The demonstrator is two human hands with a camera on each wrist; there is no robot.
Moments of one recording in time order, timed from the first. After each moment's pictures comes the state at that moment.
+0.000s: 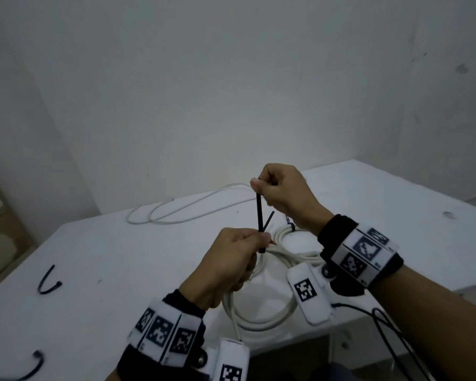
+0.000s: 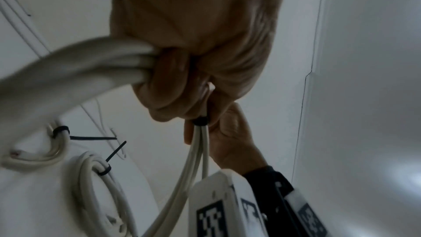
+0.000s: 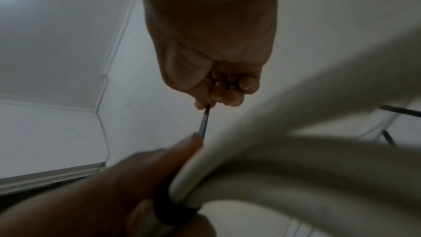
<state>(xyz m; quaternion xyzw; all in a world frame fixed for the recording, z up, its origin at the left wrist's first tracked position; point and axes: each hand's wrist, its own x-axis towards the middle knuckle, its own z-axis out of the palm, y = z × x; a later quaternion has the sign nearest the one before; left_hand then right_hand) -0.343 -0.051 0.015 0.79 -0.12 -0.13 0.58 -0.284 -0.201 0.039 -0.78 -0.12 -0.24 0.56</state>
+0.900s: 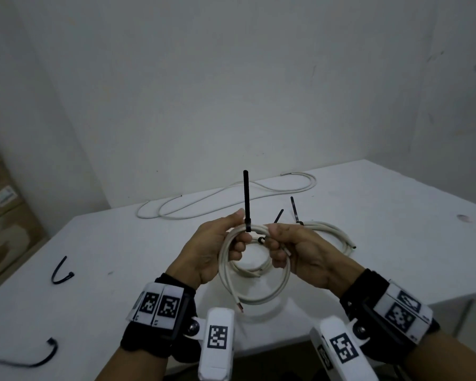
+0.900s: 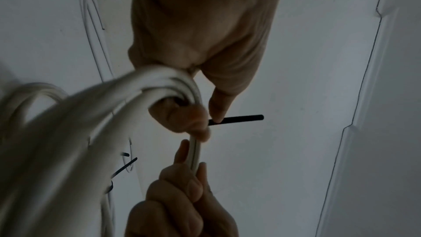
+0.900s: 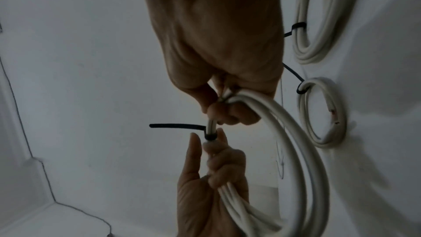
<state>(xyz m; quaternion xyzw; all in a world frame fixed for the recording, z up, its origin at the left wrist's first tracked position) -0.309 -0.022 0.016 0.66 -0.02 -0.14 0.73 -0.320 -0.191 -0.023 -0.53 -0.06 0.14 0.83</state>
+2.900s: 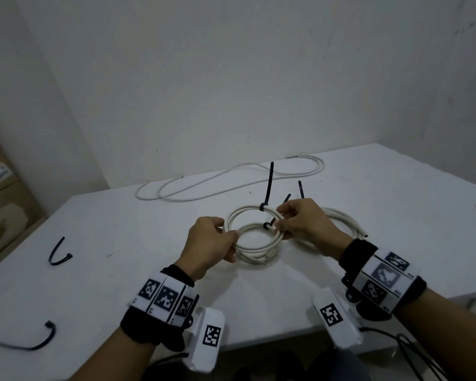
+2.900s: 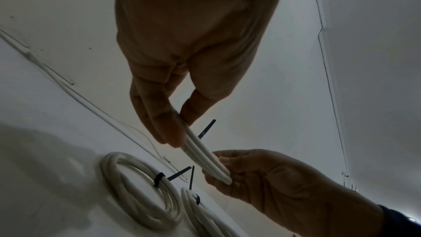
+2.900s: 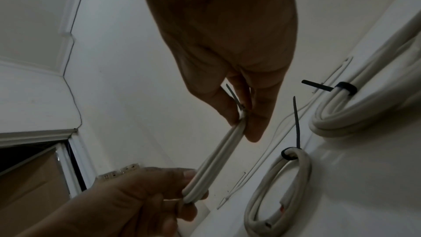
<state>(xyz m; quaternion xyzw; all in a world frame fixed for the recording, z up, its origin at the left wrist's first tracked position) -0.282 -0.003 -0.030 0.86 0.00 0.00 0.52 -0.276 -0.199 -0.036 -0.81 -0.01 -0.04 0.59</state>
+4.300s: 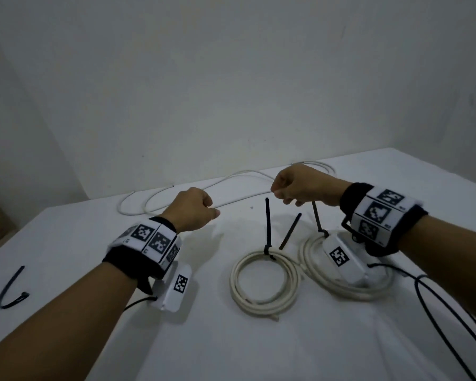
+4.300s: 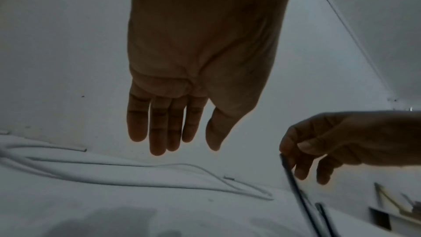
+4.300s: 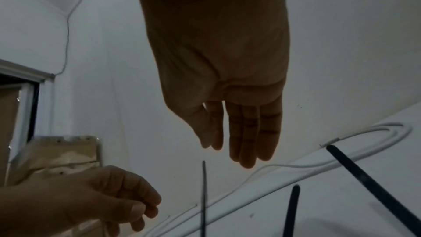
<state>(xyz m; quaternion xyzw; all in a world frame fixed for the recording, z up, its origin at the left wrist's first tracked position) -0.127 0.019 -0.002 0.97 -0.05 0.00 0.24 -0.135 -0.218 0.012 -0.93 -0.08 0.02 0.37</state>
